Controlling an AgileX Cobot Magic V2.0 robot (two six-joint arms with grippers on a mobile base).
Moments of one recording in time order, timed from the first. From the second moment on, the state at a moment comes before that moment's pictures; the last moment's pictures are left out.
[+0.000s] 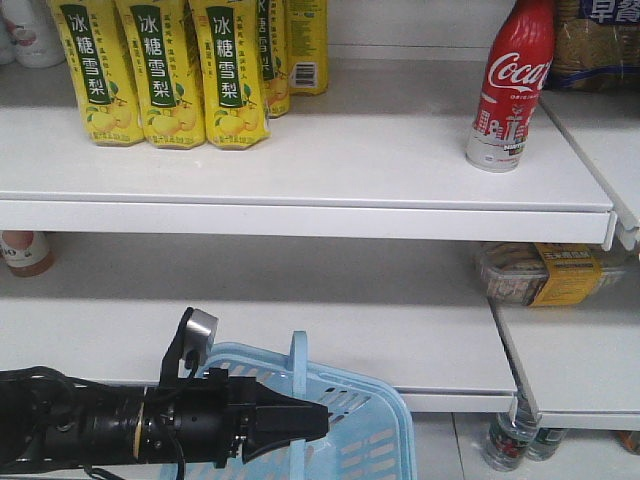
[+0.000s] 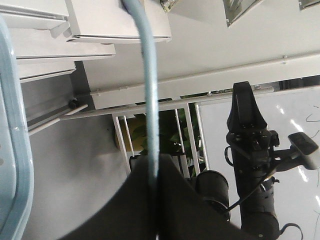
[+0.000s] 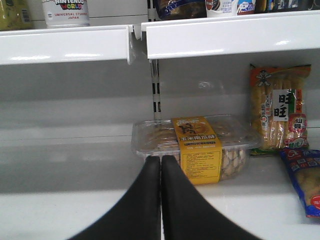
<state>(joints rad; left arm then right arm) -0.43 1.72 -0.52 1.13 -1.14 -1.81 -0.03 -0.01 0.03 -0.03 0.09 0.10</state>
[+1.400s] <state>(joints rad) -0.43 1.72 -0.52 1.13 -1.14 -1.81 -0.03 -0.01 0.03 -0.03 0.09 0.10</state>
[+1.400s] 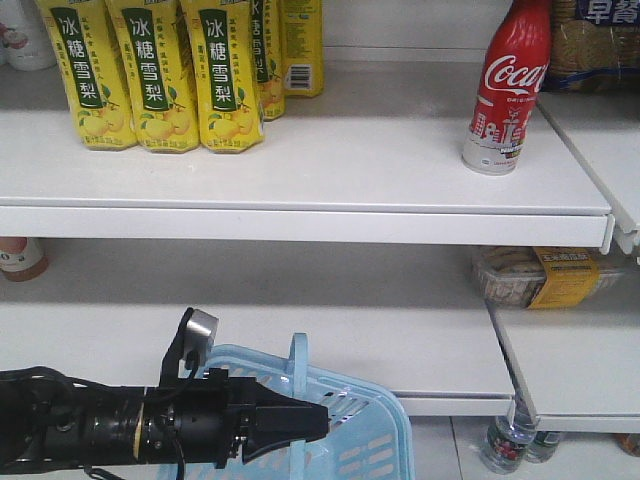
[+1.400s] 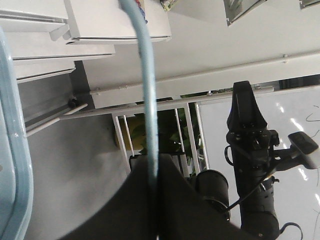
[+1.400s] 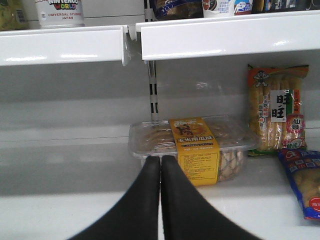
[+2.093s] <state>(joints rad) -0.43 1.72 -0.52 1.13 -1.14 -1.81 -0.03 0.15 -0.28 -0.02 0.11 0.10</state>
